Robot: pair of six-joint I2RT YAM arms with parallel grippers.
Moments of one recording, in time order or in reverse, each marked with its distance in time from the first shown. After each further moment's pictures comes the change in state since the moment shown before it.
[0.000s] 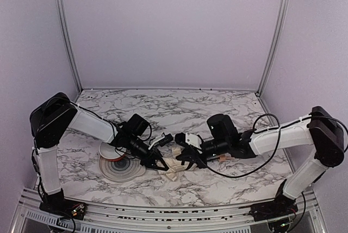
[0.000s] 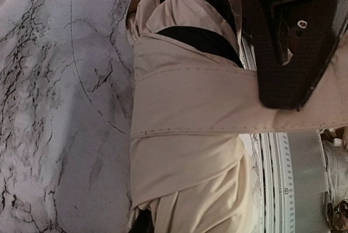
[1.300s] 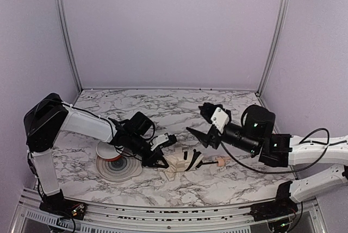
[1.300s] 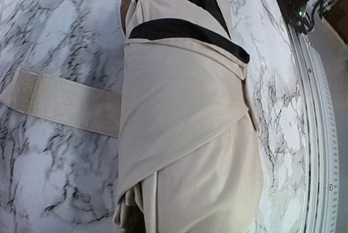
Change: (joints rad) left arm -0.035 -0.061 0.039 -0.138 -0.256 0.132; right arm 0.220 -0.422 -0.084 0.123 0.669 -0.121
